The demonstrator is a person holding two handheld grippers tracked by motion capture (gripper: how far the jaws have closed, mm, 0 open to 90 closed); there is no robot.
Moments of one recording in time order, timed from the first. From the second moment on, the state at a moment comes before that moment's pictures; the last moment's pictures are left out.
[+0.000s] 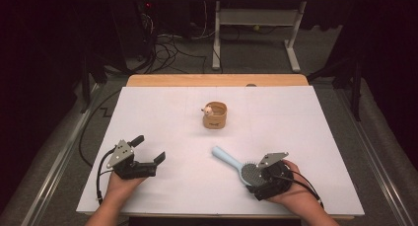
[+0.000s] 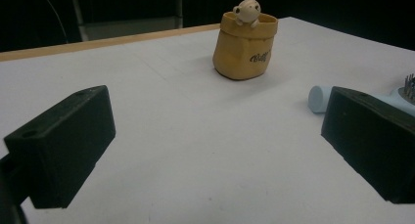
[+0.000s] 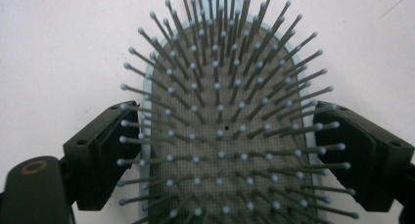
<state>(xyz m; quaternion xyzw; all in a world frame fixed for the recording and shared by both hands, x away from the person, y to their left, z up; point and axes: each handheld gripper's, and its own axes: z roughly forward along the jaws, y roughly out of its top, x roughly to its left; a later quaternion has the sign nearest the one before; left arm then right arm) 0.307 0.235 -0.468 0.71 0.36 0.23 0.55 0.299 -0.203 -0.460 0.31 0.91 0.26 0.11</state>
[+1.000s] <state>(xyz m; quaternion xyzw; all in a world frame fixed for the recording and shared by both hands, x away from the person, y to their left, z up) 0.306 0.234 -0.468 0.71 0.36 0.23 0.55 0.304 -0.198 -0.459 0.31 0.91 0.25 0.10</state>
